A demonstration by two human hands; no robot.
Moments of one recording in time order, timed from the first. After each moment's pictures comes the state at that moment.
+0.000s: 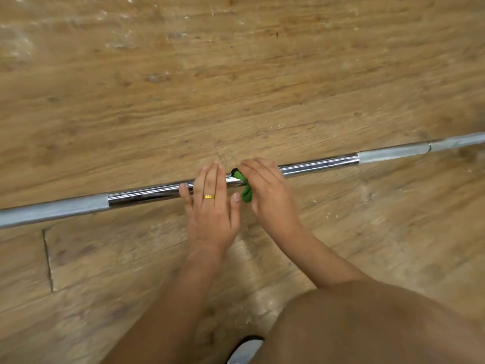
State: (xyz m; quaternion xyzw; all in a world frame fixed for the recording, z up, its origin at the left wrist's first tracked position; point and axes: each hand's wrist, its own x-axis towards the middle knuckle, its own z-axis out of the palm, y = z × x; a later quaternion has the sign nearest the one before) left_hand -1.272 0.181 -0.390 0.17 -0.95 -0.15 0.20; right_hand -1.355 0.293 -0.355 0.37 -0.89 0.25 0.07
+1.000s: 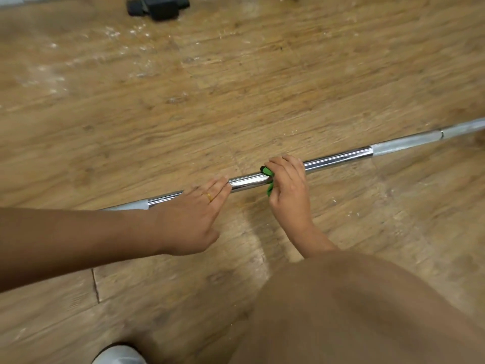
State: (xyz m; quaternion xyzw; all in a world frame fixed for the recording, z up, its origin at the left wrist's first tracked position) left_hand -1.263 0.054 -0.294 -0.20 -0.94 0.00 -0.27; right_hand -1.354 0.275 -0.366 0.27 -0.89 0.31 0.19
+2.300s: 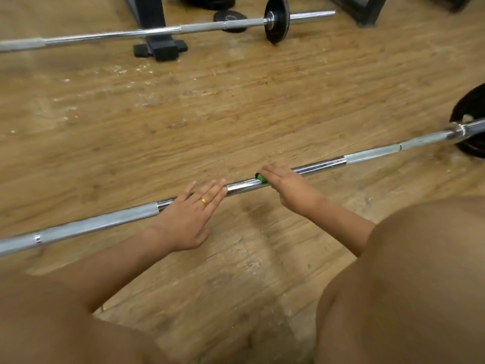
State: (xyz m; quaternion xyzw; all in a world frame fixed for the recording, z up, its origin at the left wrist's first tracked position) left_hand -1.253 0.033 -0.335 -0.23 -0.97 0.07 -0.05; right_hand -1.391 0.310 -0.341 0.42 -0.90 0.08 -0.02
